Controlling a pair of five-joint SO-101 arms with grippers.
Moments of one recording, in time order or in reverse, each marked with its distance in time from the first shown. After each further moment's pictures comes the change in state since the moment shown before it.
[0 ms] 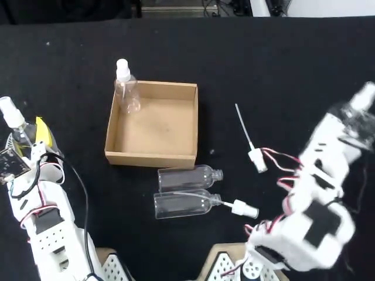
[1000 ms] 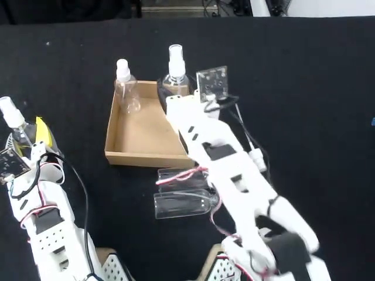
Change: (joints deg) left arm 0.0 0.0 0.0 0.0 0.0; right arm -58.0 -14.1 -5.9 25.7 -9.2
